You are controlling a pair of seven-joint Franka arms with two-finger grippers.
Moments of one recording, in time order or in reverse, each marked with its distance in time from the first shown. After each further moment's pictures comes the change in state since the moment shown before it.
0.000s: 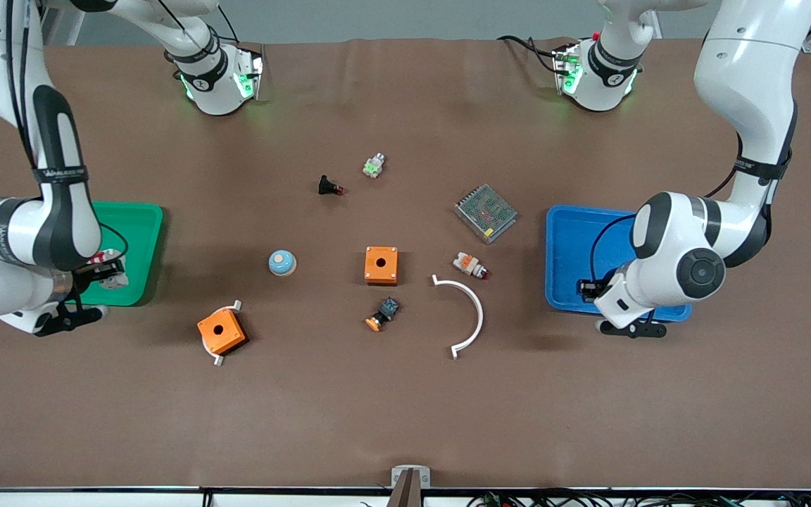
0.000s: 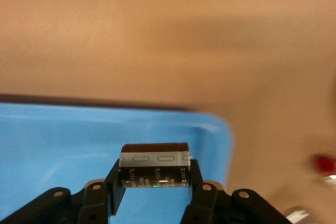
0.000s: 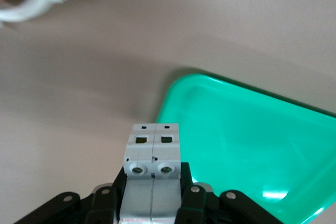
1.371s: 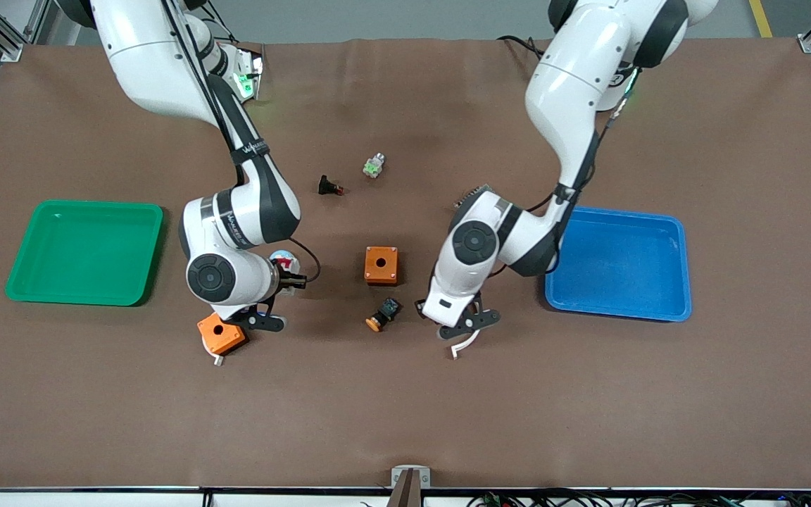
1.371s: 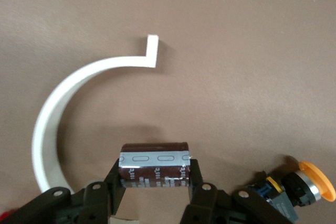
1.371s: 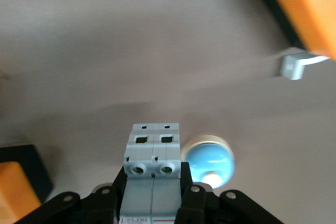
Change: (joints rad) left arm -0.655 0.373 0.266 0.408 -0.064 0.234 -0.740; right arm 0.453 0.128 0.009 0.023 0.285 0.212 0.747
